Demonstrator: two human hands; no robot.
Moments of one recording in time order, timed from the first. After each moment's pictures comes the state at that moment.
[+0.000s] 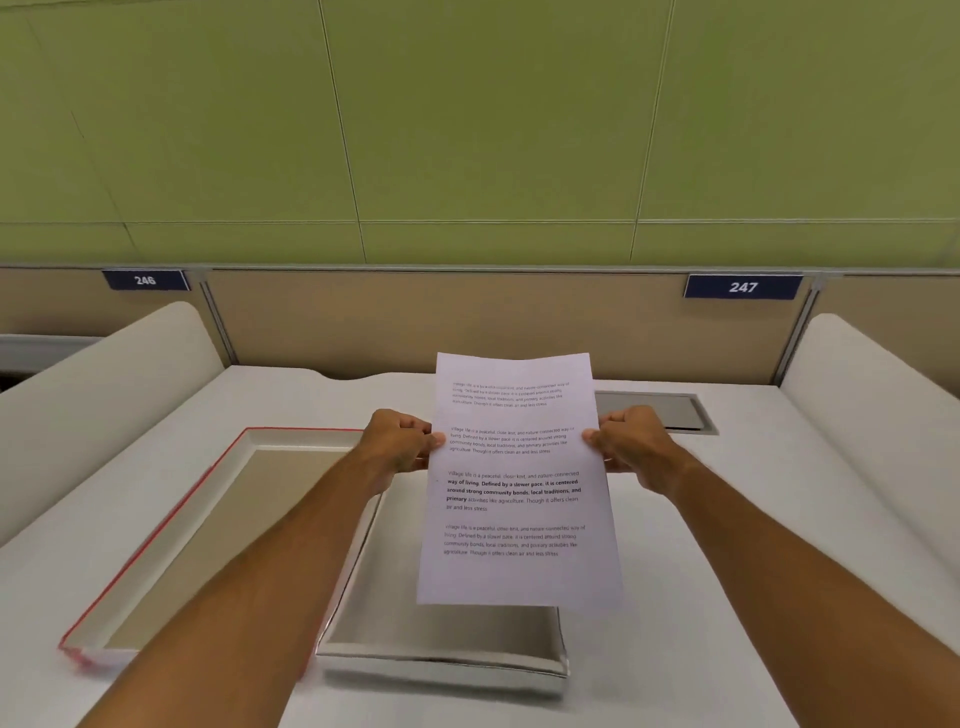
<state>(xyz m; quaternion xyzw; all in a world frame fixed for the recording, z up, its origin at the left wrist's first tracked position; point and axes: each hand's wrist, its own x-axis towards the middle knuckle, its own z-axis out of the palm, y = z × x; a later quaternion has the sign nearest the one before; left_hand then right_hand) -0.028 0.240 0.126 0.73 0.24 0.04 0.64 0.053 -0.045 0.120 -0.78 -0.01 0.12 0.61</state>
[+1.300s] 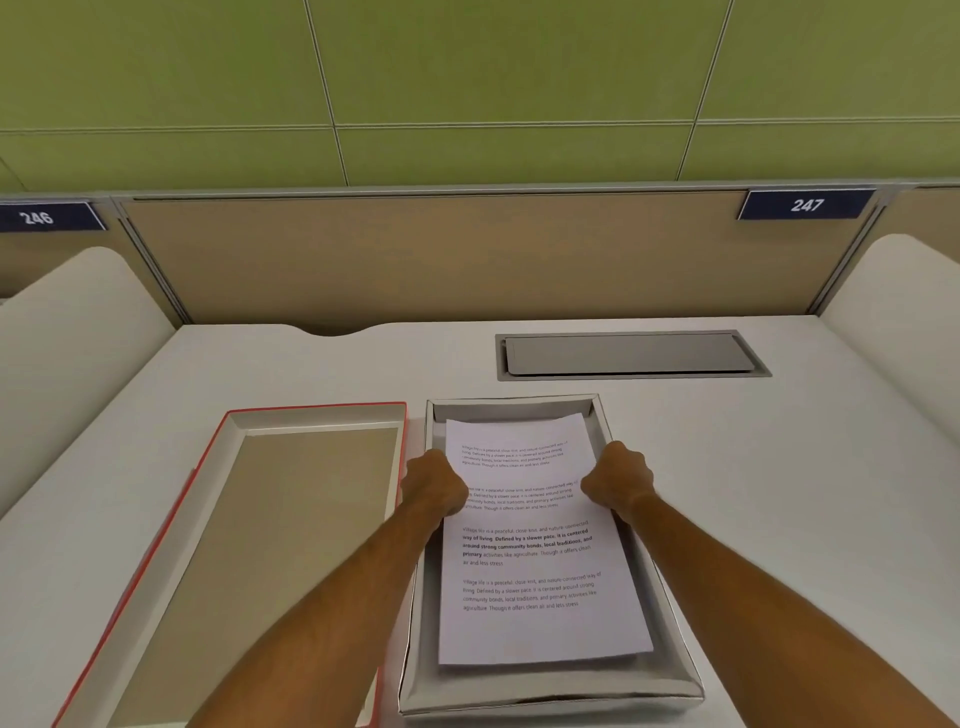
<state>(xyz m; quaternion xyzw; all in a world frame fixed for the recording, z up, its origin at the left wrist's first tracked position) 0.015 0.301 0.015 0.91 0.24 -0.11 0.31 0.053 0.086 0.012 -0.95 0.10 0.13 0.28</state>
